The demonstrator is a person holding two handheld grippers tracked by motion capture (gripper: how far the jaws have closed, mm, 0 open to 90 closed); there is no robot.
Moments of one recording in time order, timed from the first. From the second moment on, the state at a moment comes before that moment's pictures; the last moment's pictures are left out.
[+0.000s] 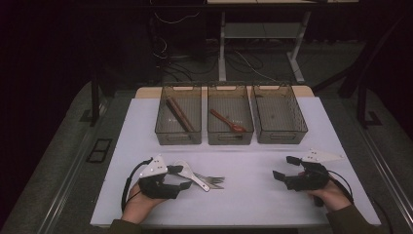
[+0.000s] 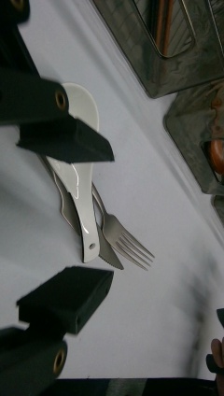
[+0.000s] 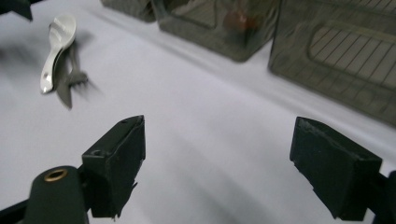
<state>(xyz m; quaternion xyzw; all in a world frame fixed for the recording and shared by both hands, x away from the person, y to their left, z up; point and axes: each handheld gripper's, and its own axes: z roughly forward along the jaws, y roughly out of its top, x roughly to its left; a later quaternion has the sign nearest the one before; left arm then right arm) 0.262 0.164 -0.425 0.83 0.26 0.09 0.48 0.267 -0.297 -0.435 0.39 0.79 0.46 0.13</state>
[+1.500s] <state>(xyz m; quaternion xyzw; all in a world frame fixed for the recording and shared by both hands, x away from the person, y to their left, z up) 0.313 0.173 -0.442 0.87 0.28 0.10 0.39 0.259 -0.294 -0.447 0.38 0.80 0.44 0.13</state>
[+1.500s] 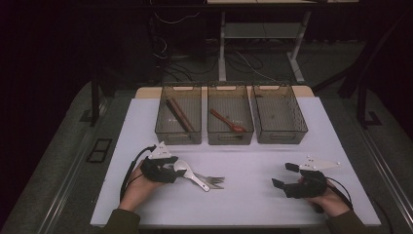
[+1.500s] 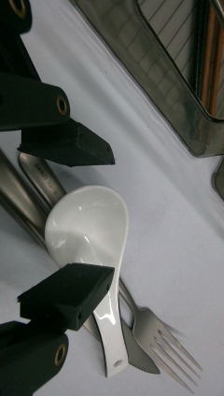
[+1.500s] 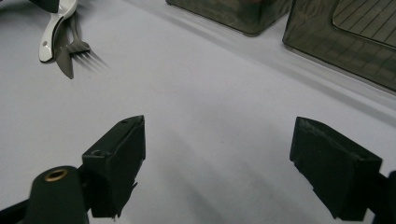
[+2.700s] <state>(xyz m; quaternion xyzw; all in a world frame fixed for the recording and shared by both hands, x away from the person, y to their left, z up) 0.315 0.187 -0.436 0.84 0.27 0.03 0.46 0.259 -0.293 -0.447 0.38 0.81 0.44 0.13</state>
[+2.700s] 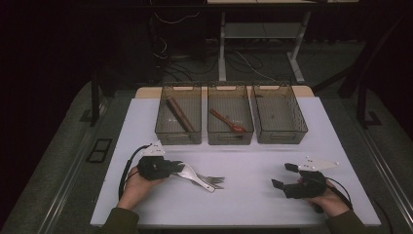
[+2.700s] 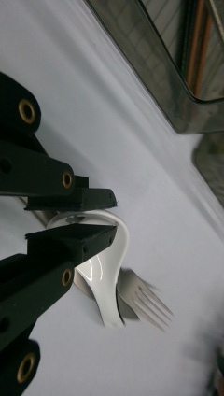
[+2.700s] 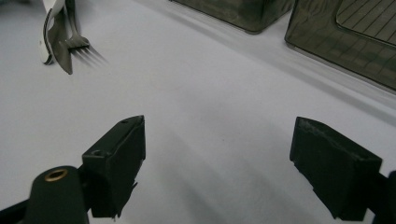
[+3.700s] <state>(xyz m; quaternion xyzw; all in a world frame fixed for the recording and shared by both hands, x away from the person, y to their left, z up) 0.313 0.176 -0.384 0.81 0.25 0.08 0.52 0.259 -0.294 -0.446 0.38 0.80 0.44 0.14</state>
